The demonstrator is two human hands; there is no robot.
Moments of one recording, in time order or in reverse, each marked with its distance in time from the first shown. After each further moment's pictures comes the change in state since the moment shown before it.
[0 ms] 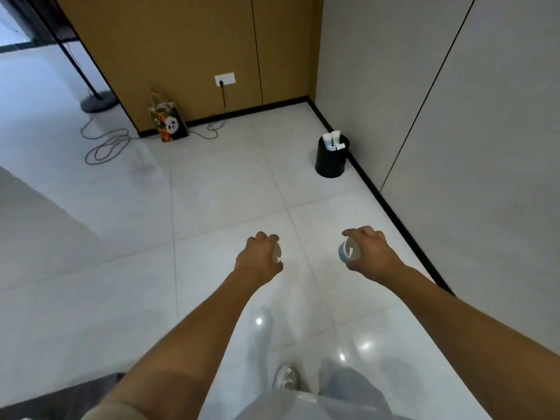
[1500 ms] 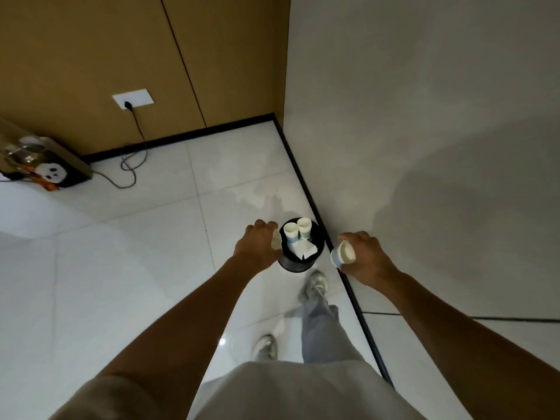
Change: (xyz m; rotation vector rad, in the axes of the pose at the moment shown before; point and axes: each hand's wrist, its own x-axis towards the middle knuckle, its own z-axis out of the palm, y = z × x) left_hand 0.986 0.208 -0.171 -0.112 -0.187 0.001; right_hand 0.908 0.171 -0.334 0.008 -0.136 0.135
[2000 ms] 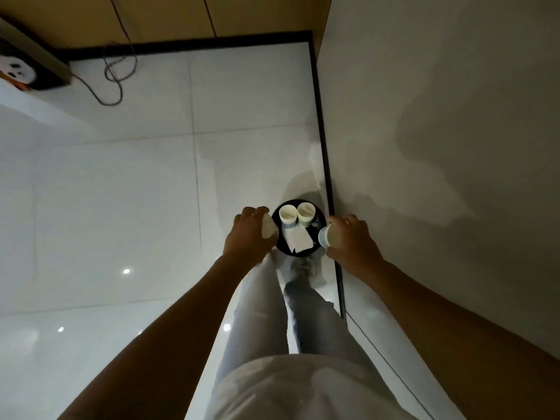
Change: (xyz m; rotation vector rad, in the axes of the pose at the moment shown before) left_hand 0.208 -0.002 0.061 -0.307 0.011 -0.367; right_hand 0.264 0.055 0.009 -0.135 -0.274 -0.112
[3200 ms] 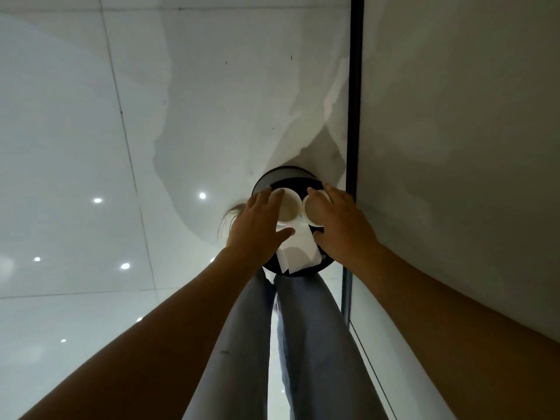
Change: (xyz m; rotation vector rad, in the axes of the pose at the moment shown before) left_hand 0.268 -0.099 0.225 0.153 -0.229 0.057; right_hand 0.290 0.100 0.182 -0.208 -0.262 -0.065
